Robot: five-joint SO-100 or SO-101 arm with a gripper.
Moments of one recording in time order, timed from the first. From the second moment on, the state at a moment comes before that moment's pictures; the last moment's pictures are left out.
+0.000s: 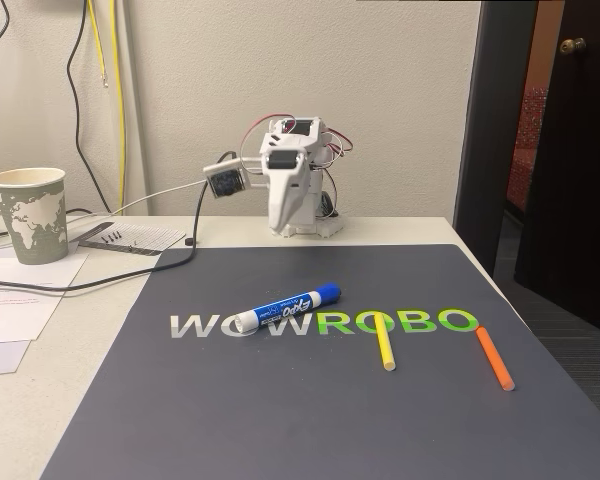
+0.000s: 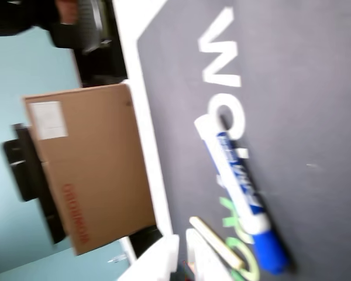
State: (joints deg) arm 0.4 188.7 174.4 34.9 2.7
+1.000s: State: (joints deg) arm -8.5 118.4 112.9 45.1 -35.4
